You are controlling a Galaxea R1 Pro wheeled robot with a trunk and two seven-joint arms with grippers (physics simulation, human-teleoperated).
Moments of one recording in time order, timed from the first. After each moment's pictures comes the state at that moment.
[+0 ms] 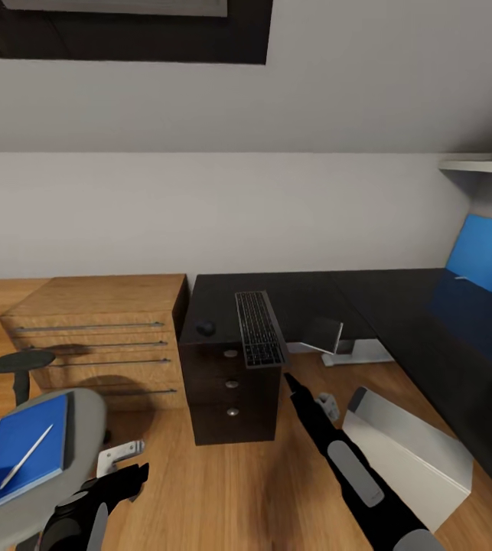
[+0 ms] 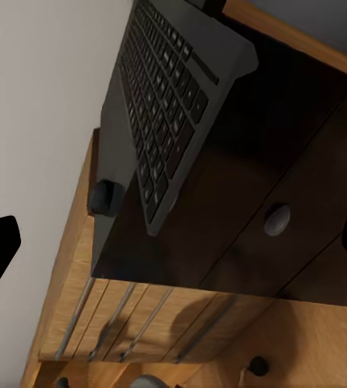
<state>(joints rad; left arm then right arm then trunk) -0.09 -0.15 0.24 -1.48 -0.04 0.70 0.06 -0.47 -0.02 0.32 -0.87 -1.34 -0.03 0.14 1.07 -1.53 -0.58</state>
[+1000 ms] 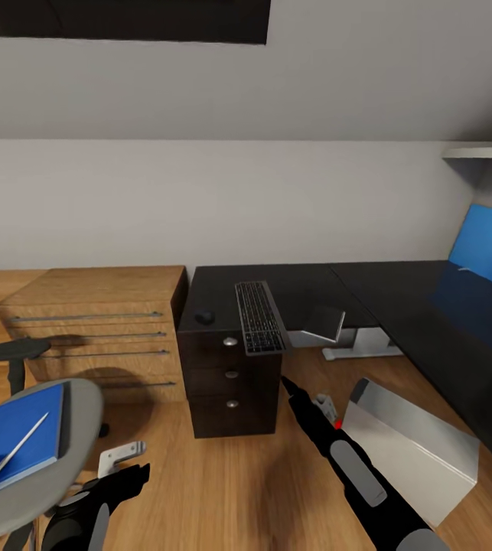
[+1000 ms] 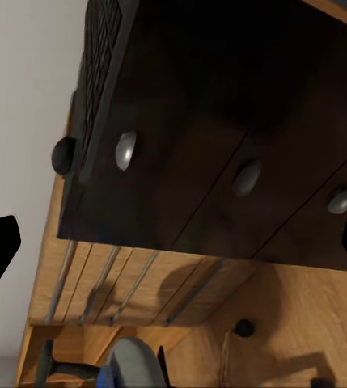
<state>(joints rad) -0.09 -0.16 0.24 -1.47 -0.04 0.70 0.06 -0.47 -0.03 0.33 -0.88 -1.35 0.07 0.14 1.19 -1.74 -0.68</state>
